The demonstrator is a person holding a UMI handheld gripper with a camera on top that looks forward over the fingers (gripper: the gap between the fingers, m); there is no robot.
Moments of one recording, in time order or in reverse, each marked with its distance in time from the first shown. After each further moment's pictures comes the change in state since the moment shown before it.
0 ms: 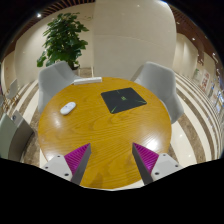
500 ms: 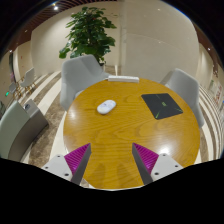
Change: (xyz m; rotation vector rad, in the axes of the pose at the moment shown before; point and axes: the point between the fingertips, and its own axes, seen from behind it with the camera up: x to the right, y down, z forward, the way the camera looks) arm -0.174 0.010 0.038 0.014 -0.179 -0.128
